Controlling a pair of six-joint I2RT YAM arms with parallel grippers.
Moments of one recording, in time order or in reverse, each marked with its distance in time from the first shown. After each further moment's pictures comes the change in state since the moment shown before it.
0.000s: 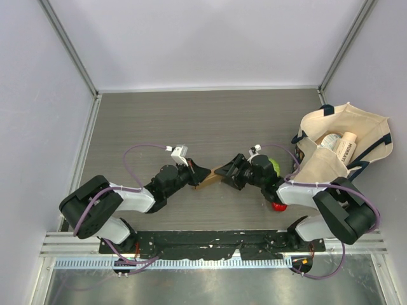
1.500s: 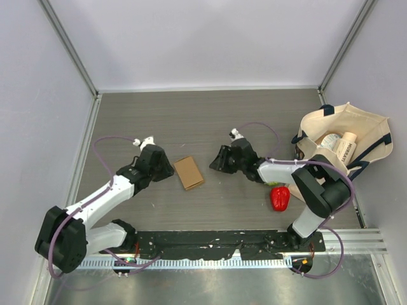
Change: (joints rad) left arm 0.267 -0.338 0.304 -1.216 -0.116 -0.019; right arm 0.026 0.262 0.278 -0.155 0.087 -0.421
